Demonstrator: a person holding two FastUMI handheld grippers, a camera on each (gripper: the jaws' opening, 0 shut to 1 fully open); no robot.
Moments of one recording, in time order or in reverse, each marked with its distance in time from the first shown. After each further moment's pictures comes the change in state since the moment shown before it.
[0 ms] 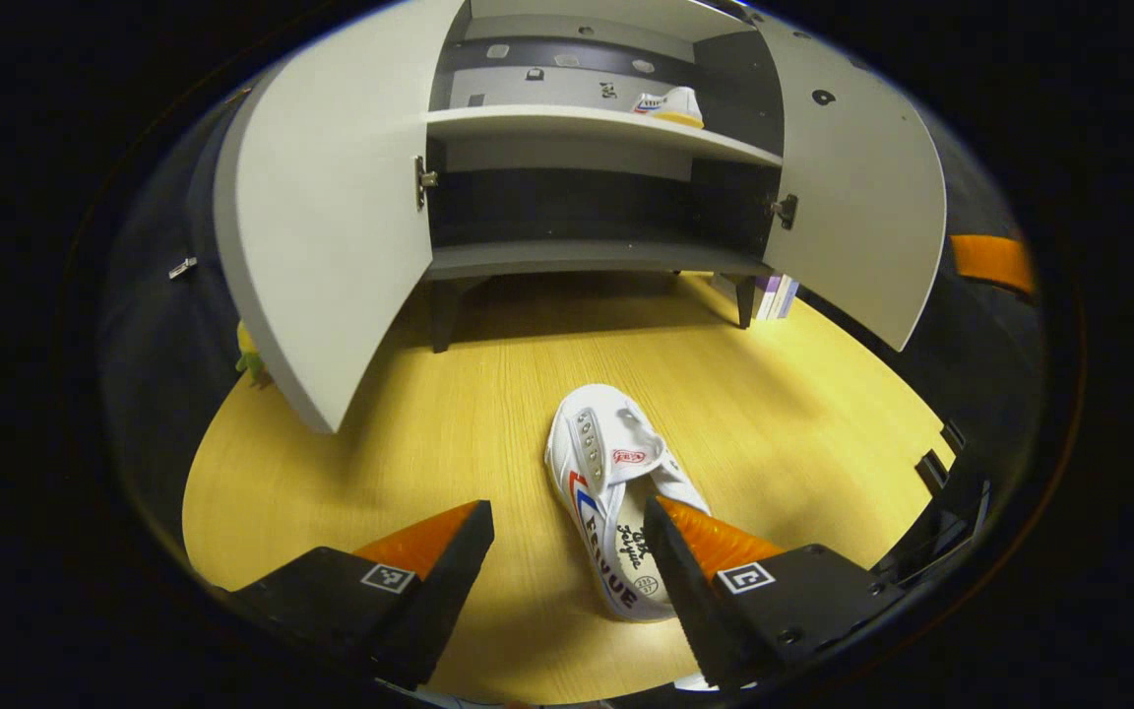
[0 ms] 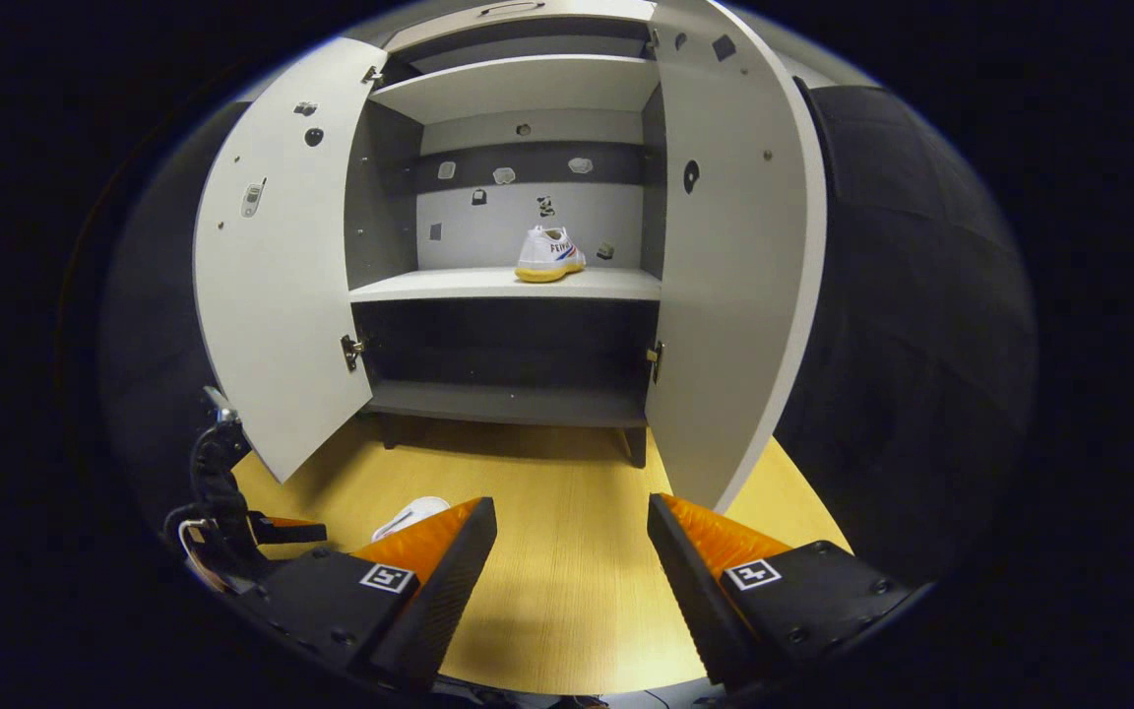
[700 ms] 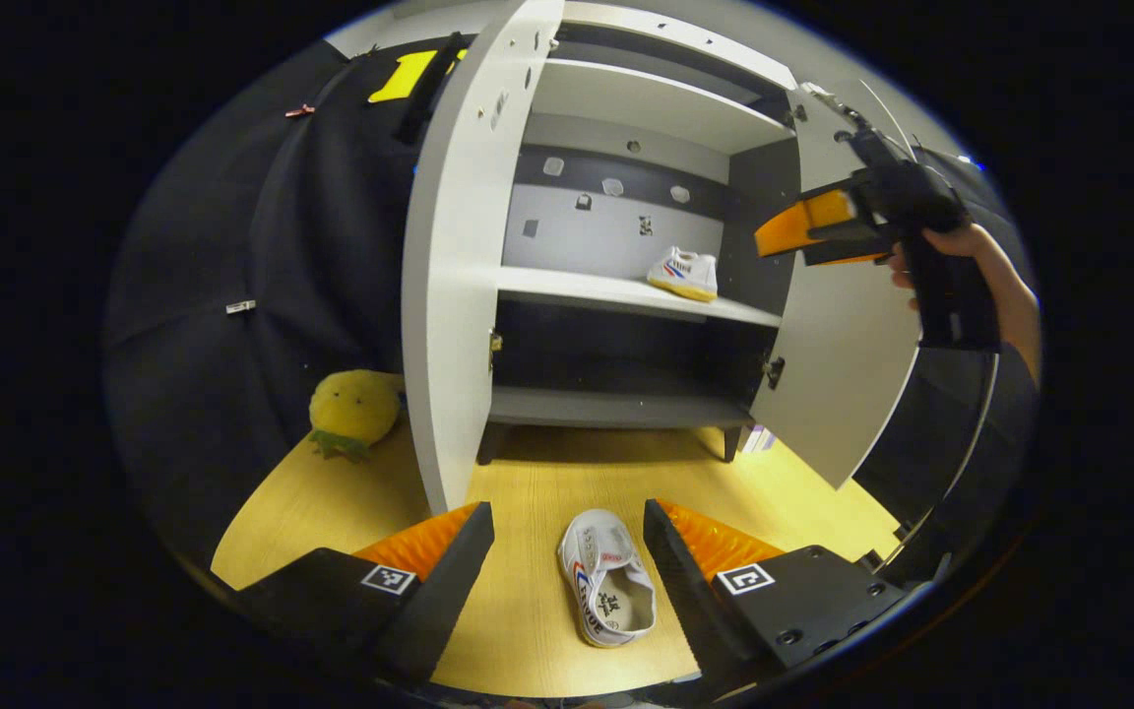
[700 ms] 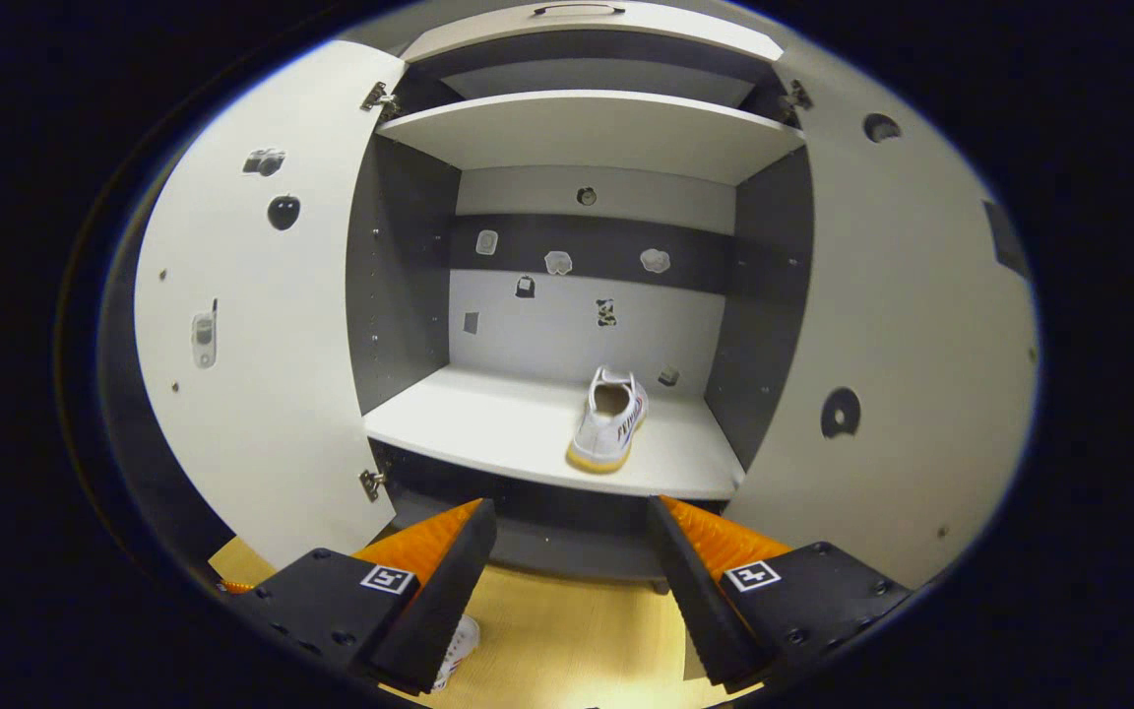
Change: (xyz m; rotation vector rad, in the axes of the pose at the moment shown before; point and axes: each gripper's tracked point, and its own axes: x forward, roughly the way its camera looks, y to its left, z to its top) left arm -0.120 0.010 0.102 -0.114 -0.293 0.044; right arm 0.060 0.067 0.196 -0.121 -0.123 0.119
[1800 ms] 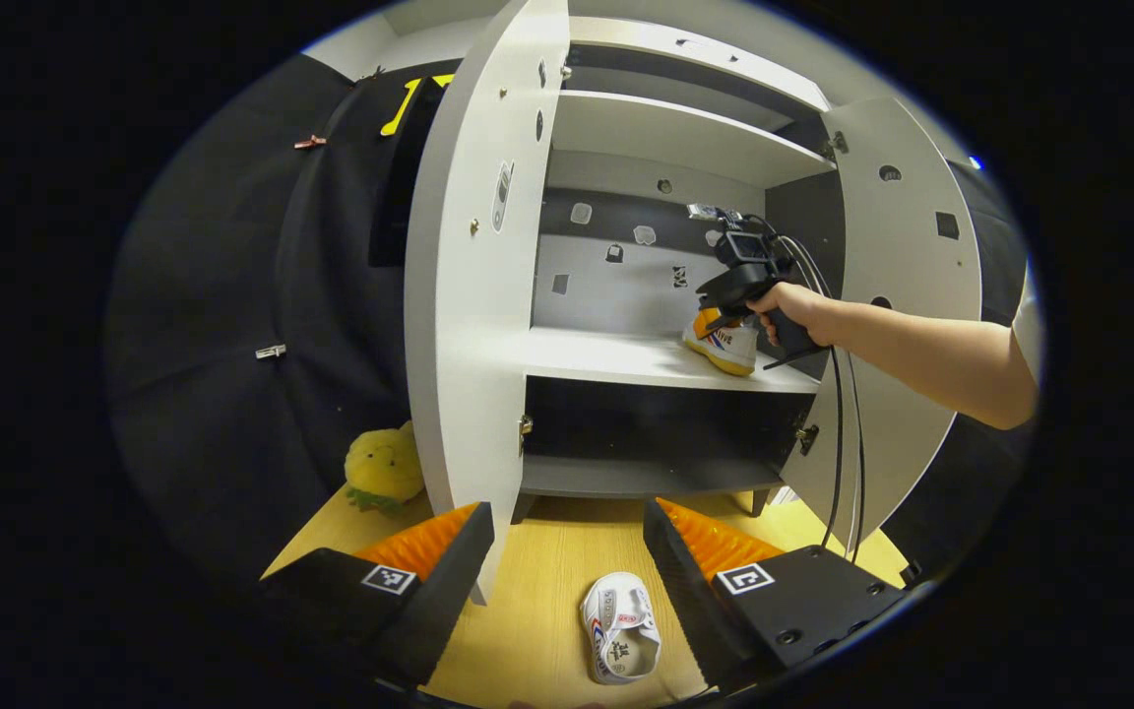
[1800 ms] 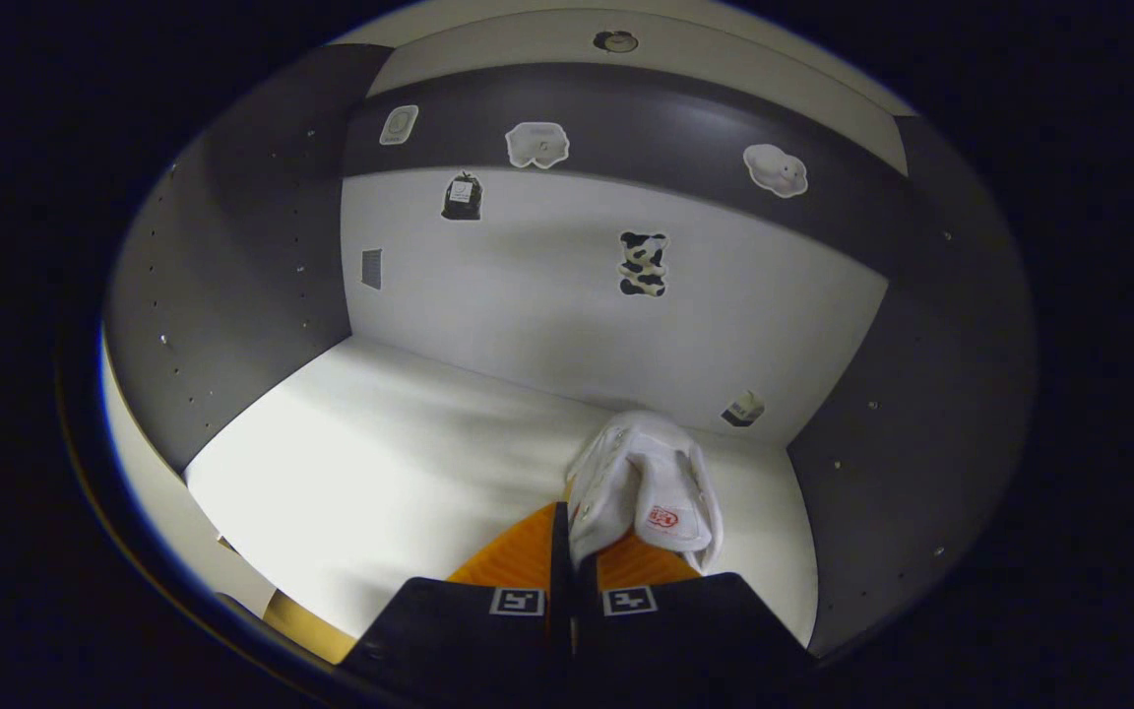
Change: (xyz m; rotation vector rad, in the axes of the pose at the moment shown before) left arm -0.002 0.015 0.117 -0.018 -0.106 0.127; right arm 0.315 -0.018 0.044 -0.125 0.242 0.008
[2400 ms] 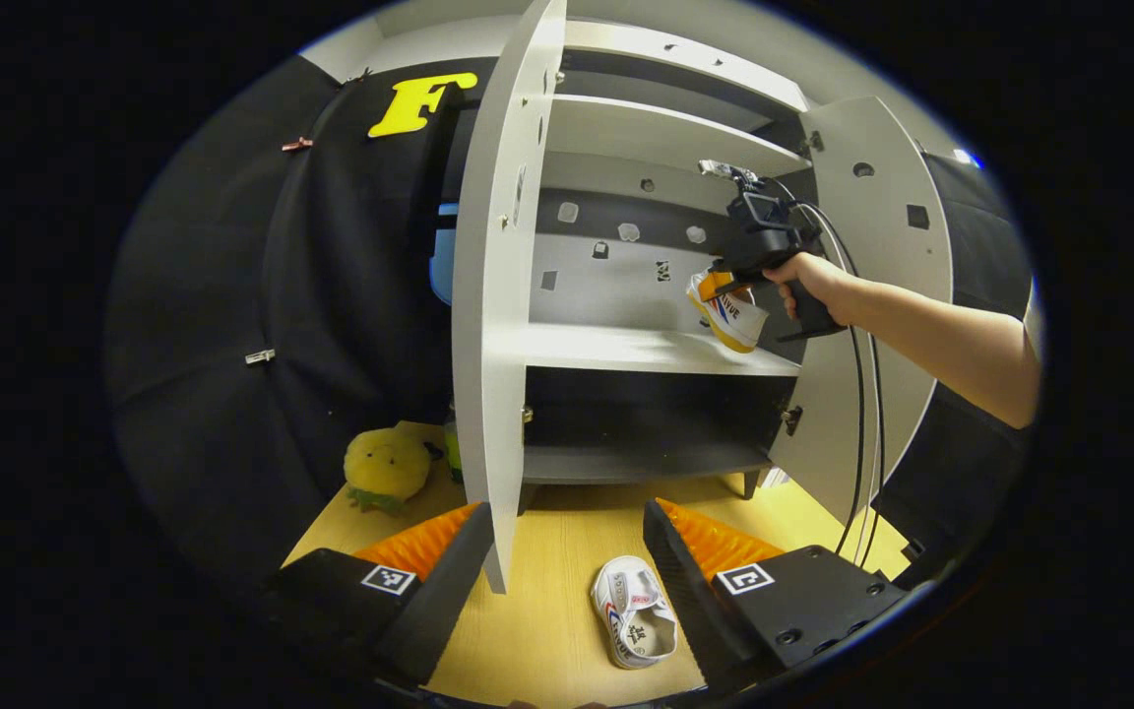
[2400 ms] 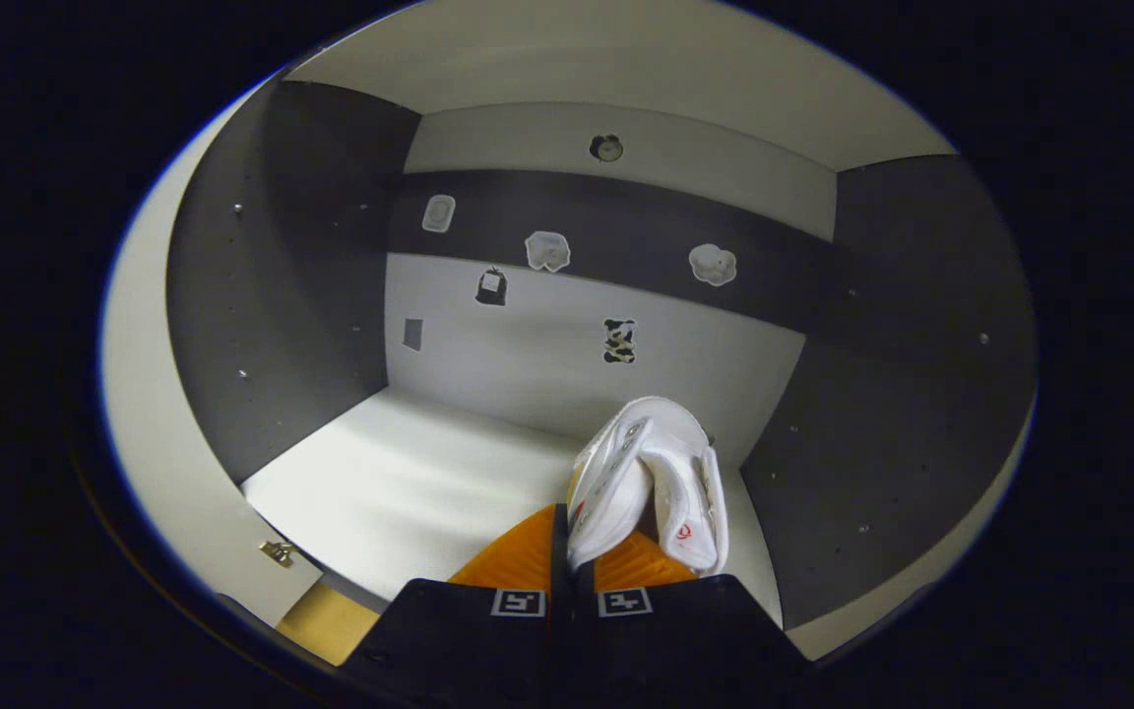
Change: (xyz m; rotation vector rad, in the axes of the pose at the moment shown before) left arm -0.017 0.018 -0.013 0.025 0.014 -0.055; right arm -0.065 0.000 0.025 0.012 -0.148 -0.025
